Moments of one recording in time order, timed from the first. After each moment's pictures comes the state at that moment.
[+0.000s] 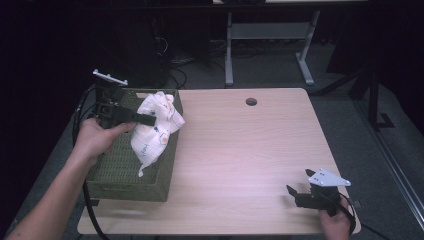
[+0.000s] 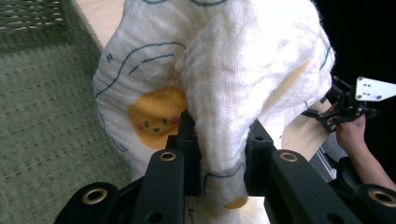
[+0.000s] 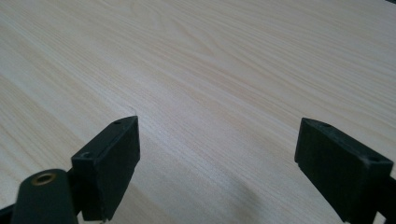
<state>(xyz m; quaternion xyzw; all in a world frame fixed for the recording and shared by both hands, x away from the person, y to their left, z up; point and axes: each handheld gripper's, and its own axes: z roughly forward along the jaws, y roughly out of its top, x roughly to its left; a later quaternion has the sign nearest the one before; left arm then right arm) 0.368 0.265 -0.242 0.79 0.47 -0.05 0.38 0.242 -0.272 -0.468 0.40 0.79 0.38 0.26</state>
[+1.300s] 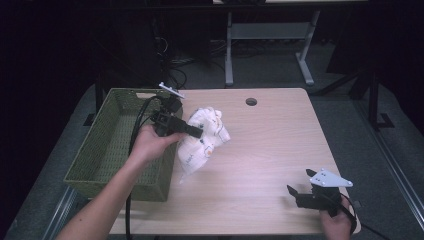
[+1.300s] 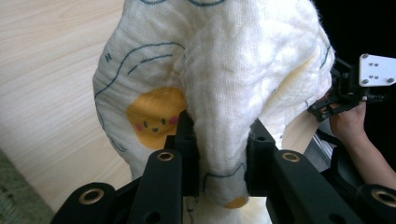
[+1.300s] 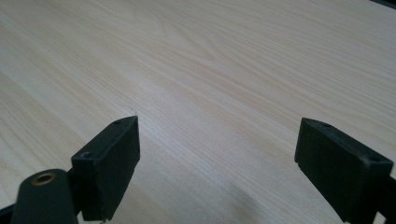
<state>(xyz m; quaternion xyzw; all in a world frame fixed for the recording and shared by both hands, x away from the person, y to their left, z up) 0.384 0.154 -0.292 0.83 0.42 -0.09 0.36 0.240 -0.274 -0.466 0.40 0.79 0.38 0.26</state>
